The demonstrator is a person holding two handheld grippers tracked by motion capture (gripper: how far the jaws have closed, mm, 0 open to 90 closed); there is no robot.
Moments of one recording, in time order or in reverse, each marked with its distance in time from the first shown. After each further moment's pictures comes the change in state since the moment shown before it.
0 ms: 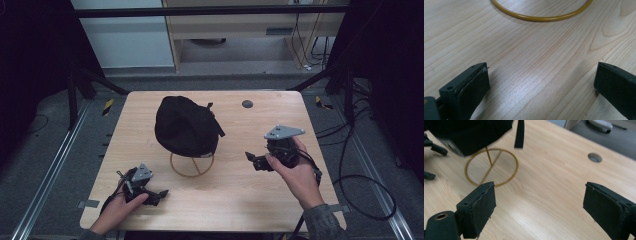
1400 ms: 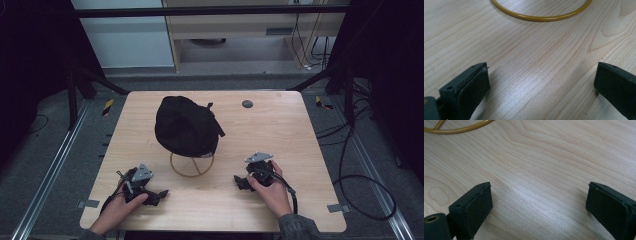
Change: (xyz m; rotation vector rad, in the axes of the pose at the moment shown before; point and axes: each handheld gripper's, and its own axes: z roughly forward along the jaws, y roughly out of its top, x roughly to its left) left arm 0.000 0.000 0.000 0.000 0.001 0.000; right arm 0.021 -0.096 0.109 0.187 -0.022 0.083
